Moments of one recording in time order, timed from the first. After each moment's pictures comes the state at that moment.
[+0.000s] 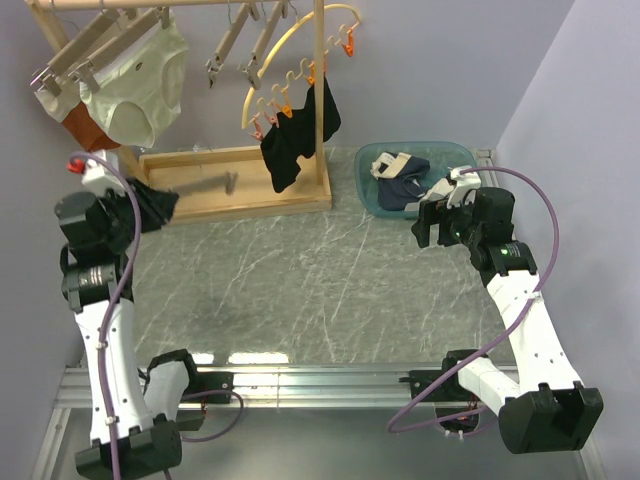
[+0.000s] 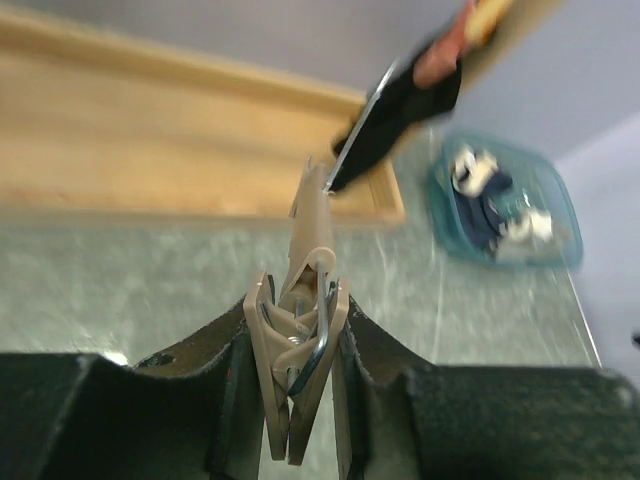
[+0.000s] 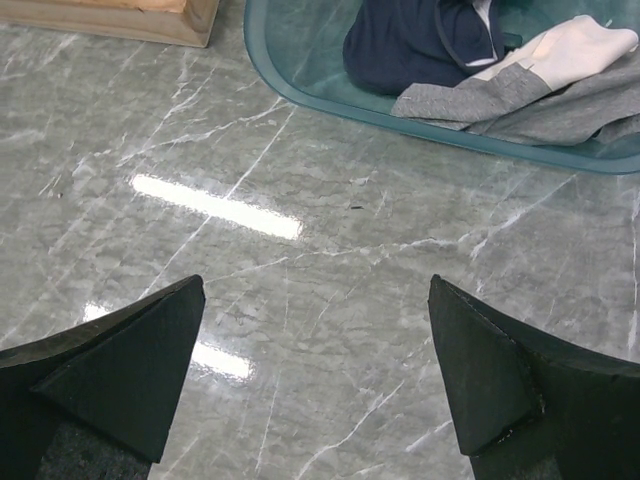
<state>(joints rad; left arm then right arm) 0.31 0.85 1.12 -0.46 0.48 -0.38 0.03 0.99 0.96 -0.52 -0.28 -0.06</state>
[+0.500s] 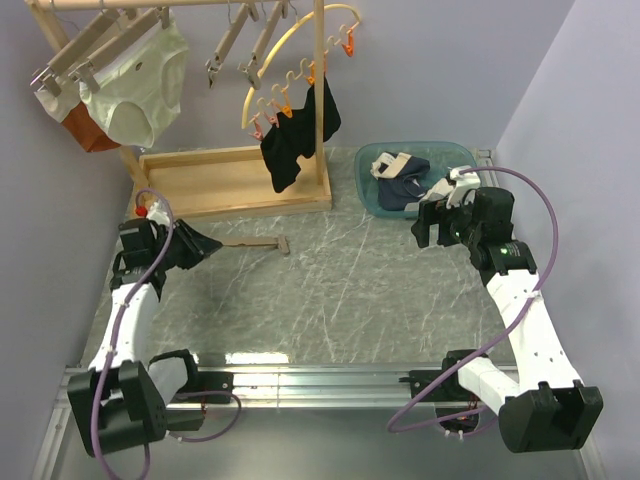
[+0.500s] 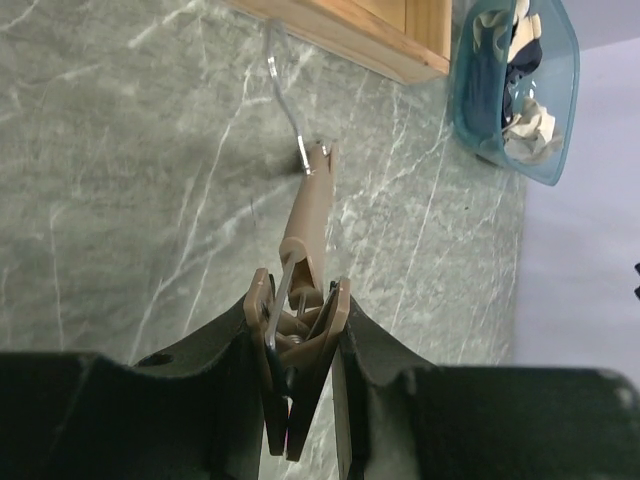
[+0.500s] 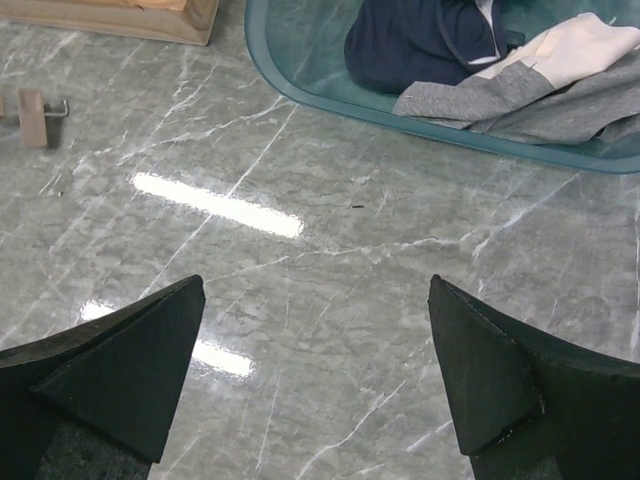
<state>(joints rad) 0.24 0.98 0.63 -0.27 0.63 -0.57 0.03 1.00 0.96 -0.52 -0.28 -0.06</state>
